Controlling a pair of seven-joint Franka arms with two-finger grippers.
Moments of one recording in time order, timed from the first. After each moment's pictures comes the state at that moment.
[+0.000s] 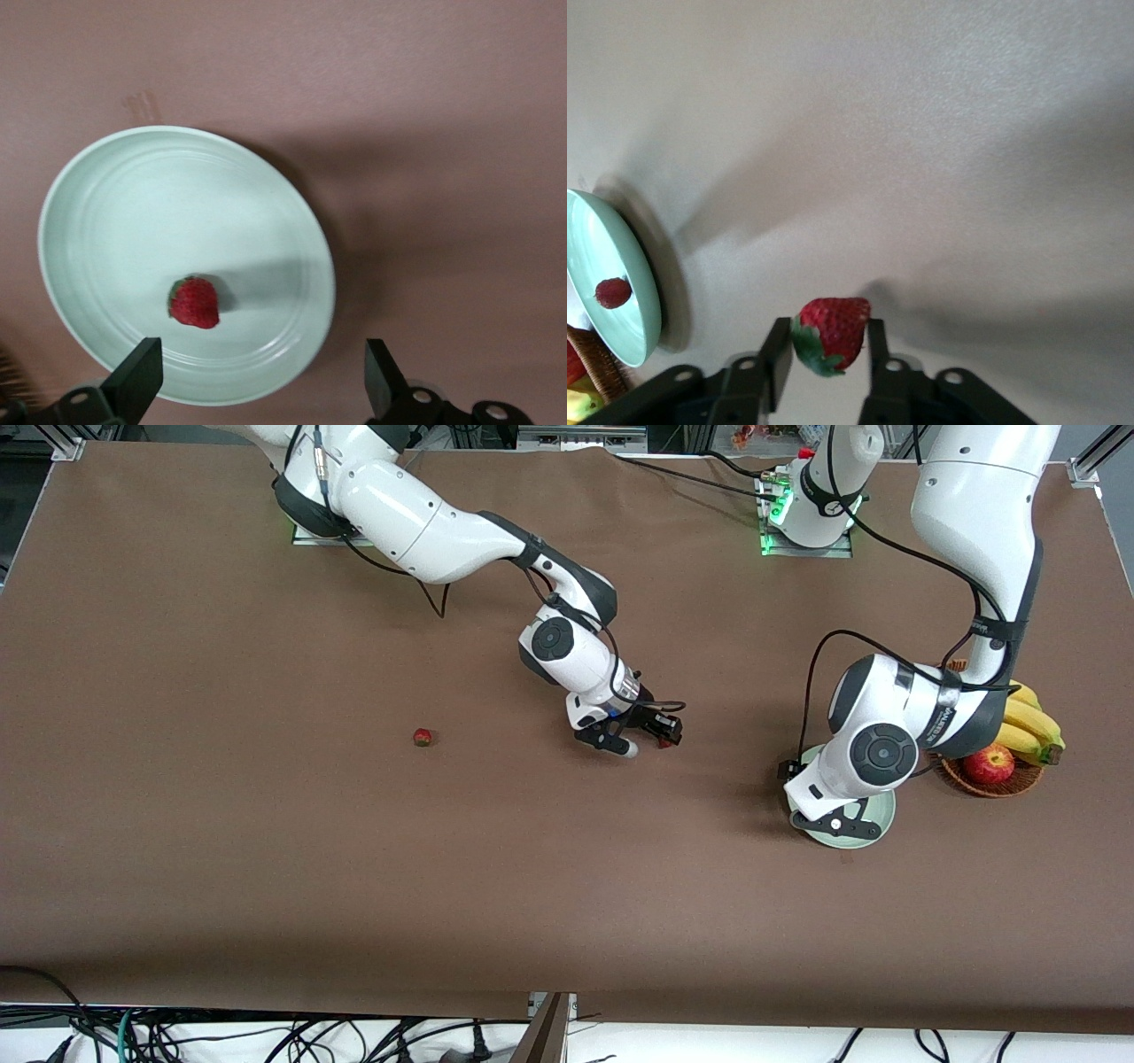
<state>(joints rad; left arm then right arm) -0.09 0.58 -0.12 -1.67 0.19 2.03 -0.17 0.60 1.17 0.45 -1.17 -0.11 2.86 1.27</state>
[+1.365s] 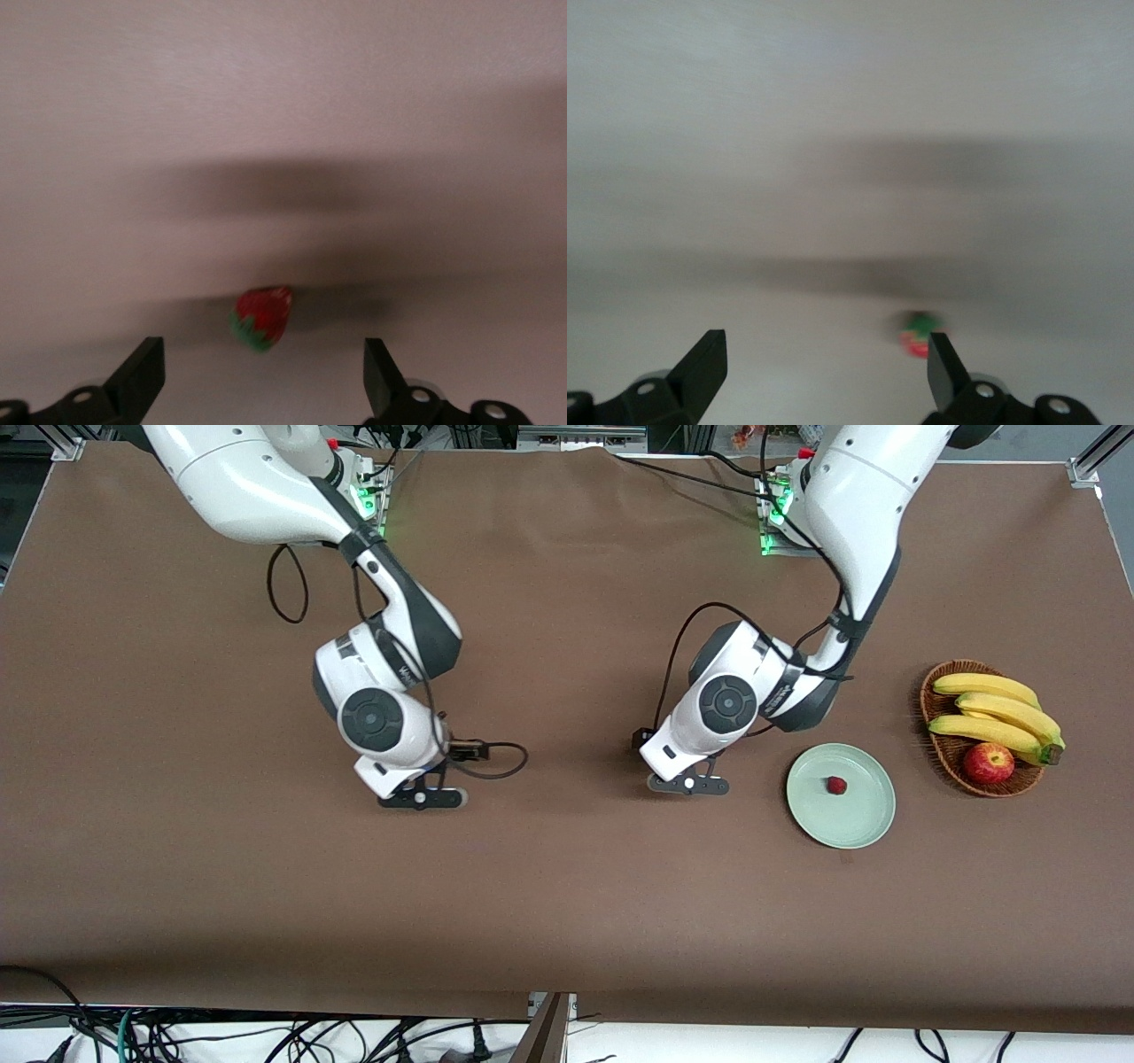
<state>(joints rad) -0.31 0.68 -0.23 -1.68 0.02 2.25 -0.46 0.23 0.68 0.27 -1.48 -0.12 1.95 0.44</state>
